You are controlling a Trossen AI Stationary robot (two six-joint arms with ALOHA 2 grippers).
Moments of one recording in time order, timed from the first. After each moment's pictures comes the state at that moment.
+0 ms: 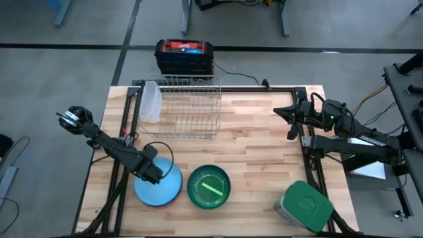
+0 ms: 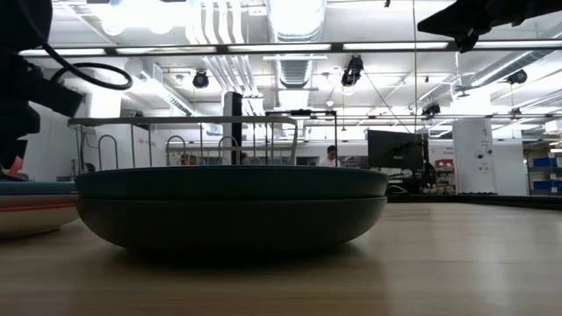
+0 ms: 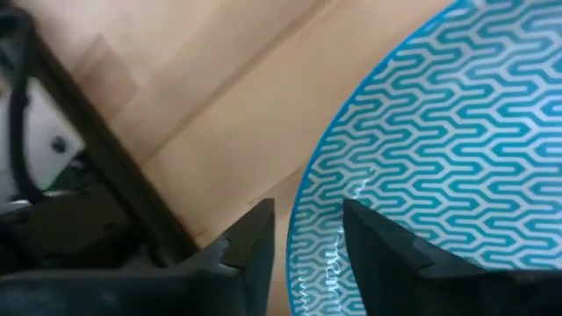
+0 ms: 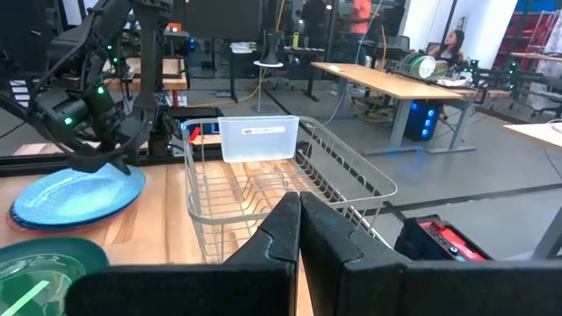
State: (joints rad) left arm -0.57 1.36 0.71 -1.16 -0.13 -1.49; right arm -0.31 0.42 0.57 -0.24 0.00 -0.09
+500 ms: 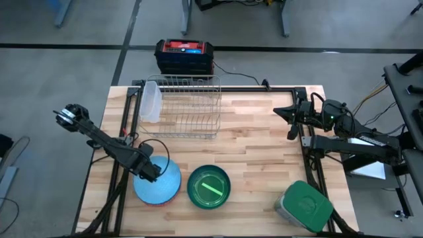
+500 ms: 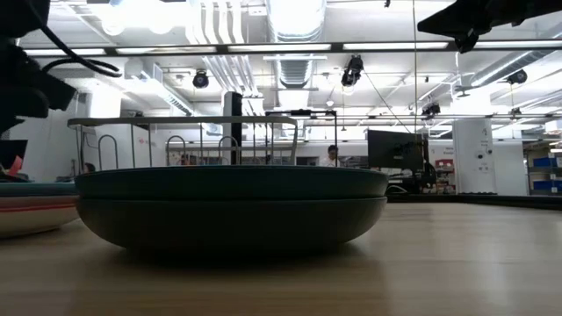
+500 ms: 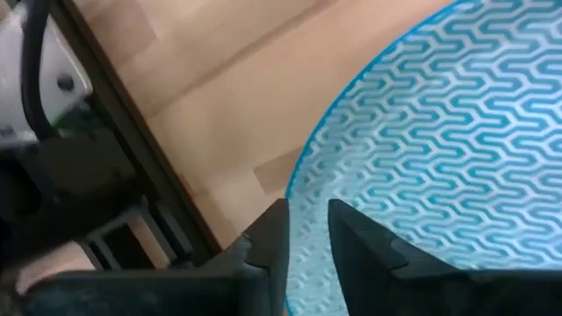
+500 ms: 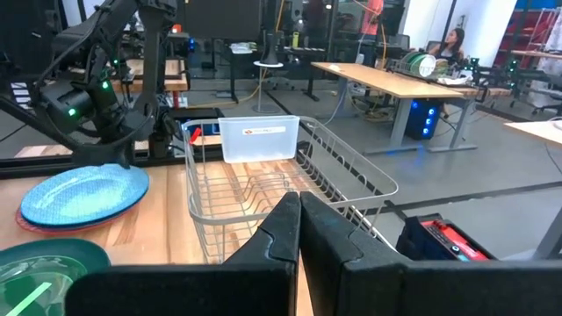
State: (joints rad) left arm -0.57 1.27 0.71 -1.19 -0.07 -1.65; right arm -0.31 0.42 0.57 -0.24 0.00 -0.09
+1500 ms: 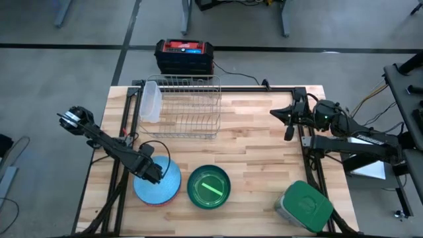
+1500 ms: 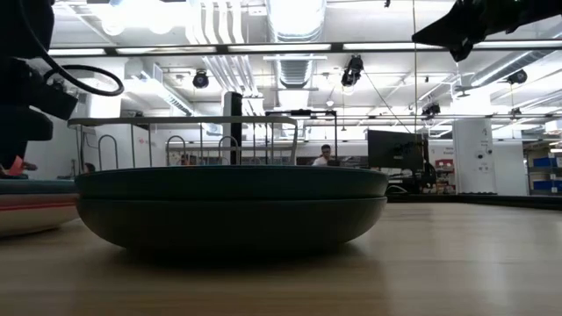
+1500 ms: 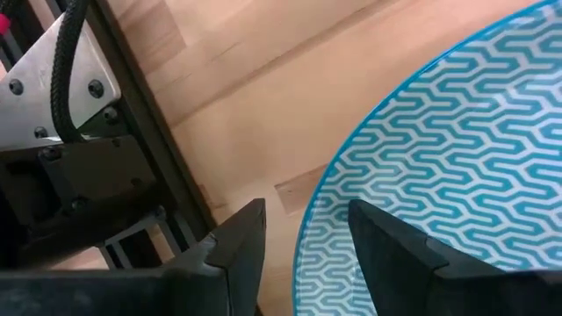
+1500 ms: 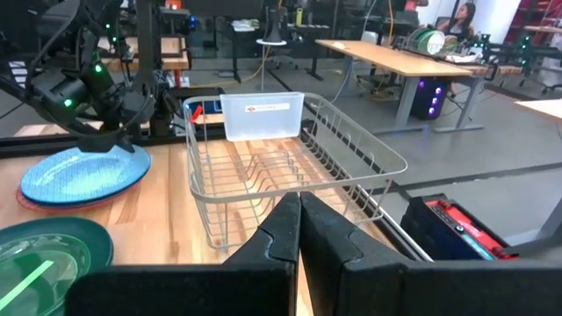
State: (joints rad) left arm -0.56 1.38 0.71 -1.18 -0.10 -1.67; right arm -0.31 0.47 0.55 -0.24 -0.01 -0.08
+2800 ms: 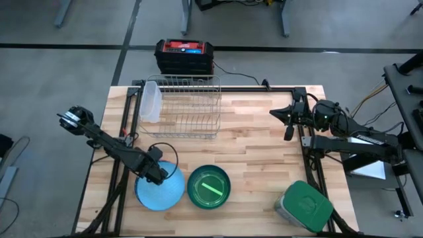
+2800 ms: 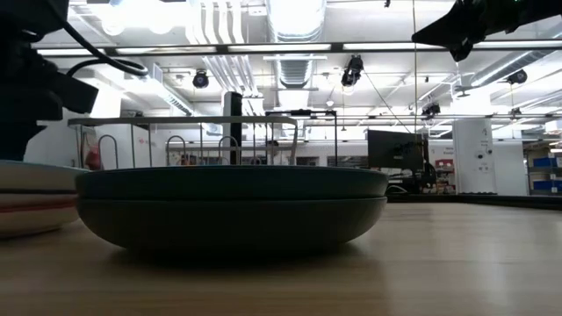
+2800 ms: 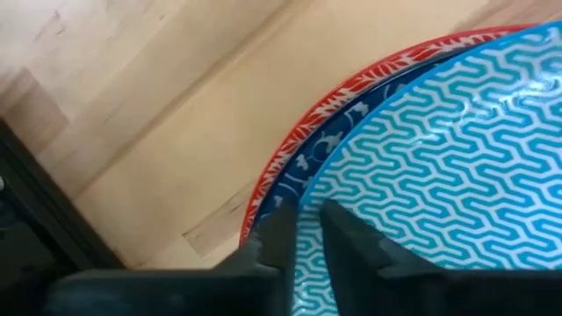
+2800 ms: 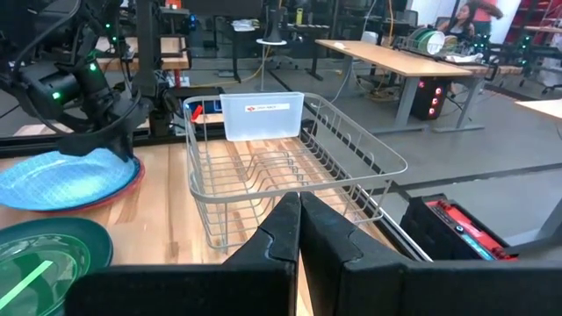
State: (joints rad) left arm -0.55 1.37 0.73 -1.02 -0.17 -1.46; right arm -0.31 0.47 0.55 -0.24 -0.01 -0.08
